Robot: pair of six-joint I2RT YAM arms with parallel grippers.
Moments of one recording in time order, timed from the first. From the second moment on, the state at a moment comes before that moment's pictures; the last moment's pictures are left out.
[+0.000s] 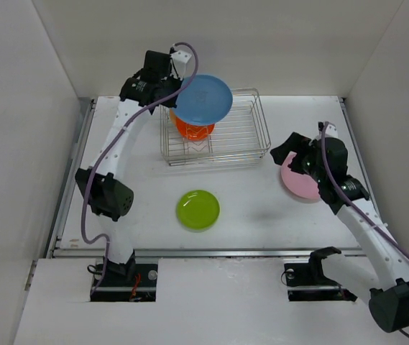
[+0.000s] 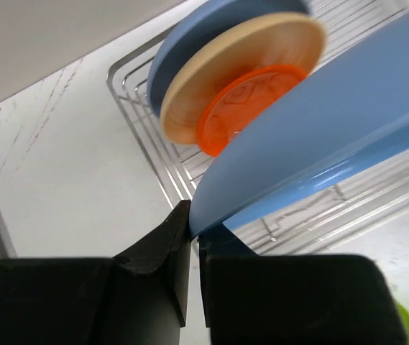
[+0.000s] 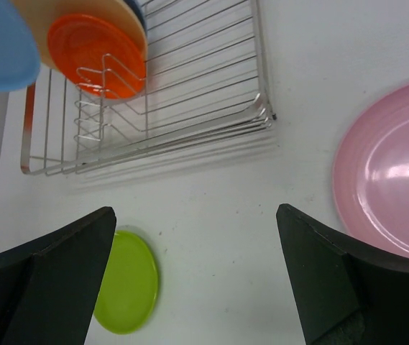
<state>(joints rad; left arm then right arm) -0.35 1.93 2.17 -0.90 -0.06 0.17 0.25 0.93 0.84 -0.30 -0.01 0.58</state>
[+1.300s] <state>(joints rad) -0.43 2.01 2.12 -1.40 0.48 0.12 0.47 1.20 0.91 -0.10 -0.13 0.61</state>
